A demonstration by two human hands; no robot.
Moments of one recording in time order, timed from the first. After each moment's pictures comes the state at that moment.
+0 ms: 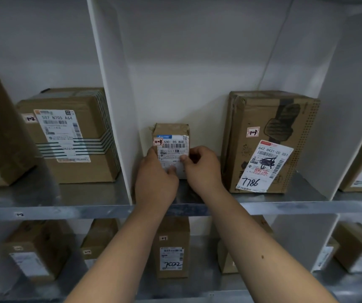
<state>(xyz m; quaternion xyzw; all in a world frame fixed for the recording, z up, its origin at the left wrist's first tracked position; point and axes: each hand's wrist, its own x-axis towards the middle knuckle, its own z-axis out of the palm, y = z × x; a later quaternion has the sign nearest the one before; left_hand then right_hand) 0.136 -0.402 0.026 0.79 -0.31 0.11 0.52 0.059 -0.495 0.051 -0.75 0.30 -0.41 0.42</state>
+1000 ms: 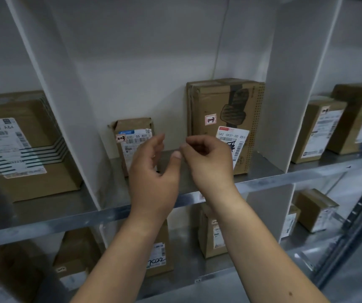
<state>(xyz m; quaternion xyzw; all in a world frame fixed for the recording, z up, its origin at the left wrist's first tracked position) 0.053 -0.397 0.052 0.60 -0.41 0.03 0.68 -0.028 -0.482 0.070 -0.64 0.29 -0.54 0.46</state>
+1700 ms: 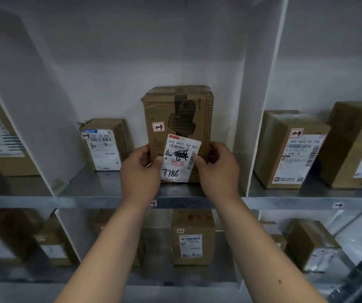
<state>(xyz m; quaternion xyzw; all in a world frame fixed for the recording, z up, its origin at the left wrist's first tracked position) -0.020 -0.500 0.052 0.70 -0.25 0.05 0.66 -0.130 -0.616 0.055 -0.72 0.29 -0.45 0.44</state>
